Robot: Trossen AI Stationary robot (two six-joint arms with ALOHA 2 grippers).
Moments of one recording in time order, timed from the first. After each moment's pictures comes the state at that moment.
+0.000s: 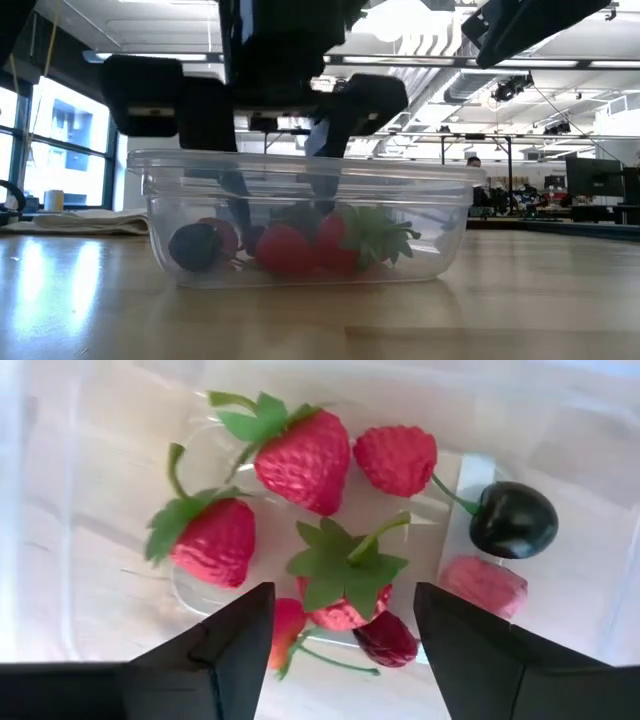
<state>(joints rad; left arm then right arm) -0.21 2.13 1.58 -0.78 0.07 0.86 0.43 1.22 0.90 -0.50 0.19 0.13</state>
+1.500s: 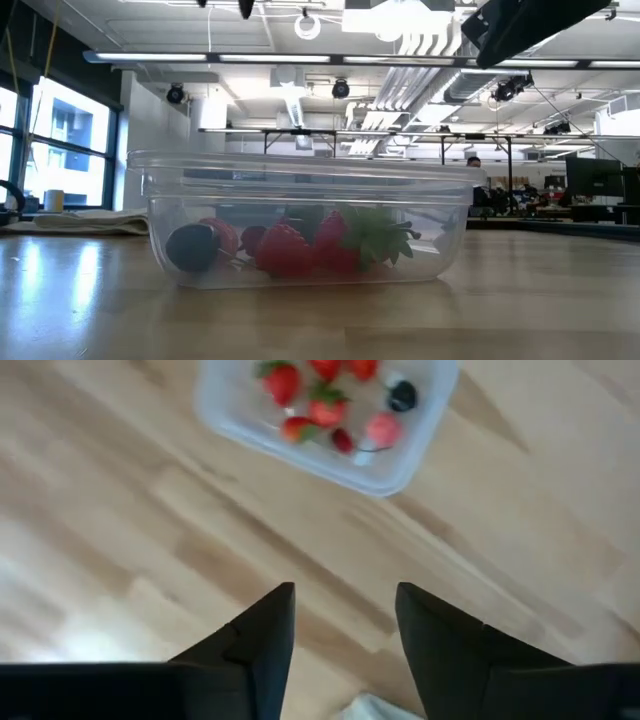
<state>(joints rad) -0.16 1.84 1.90 -1.45 -0.01 0.67 0.43 1.22 0.90 -0.50 0.19 0.13</state>
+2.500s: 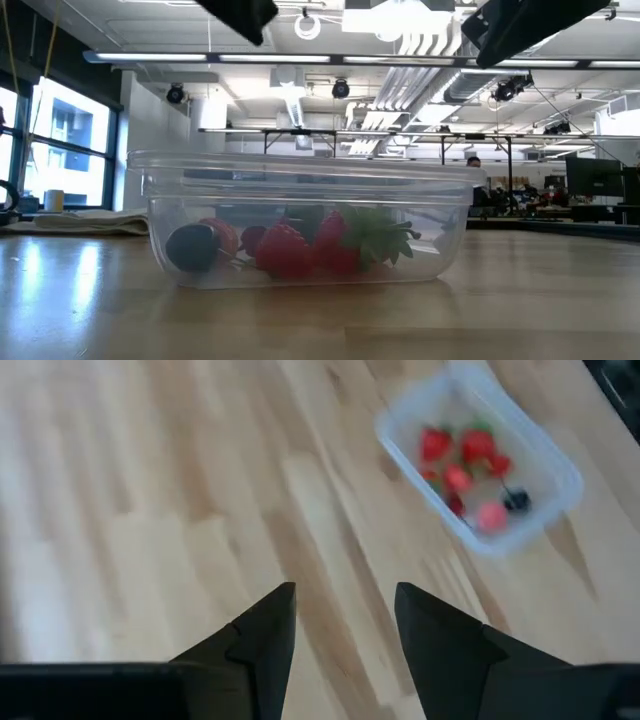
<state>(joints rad) 0.18 1.46 1.46 -1.05 0.17 0.44 0.43 1.22 0.90 -0.50 0.19 0.13</state>
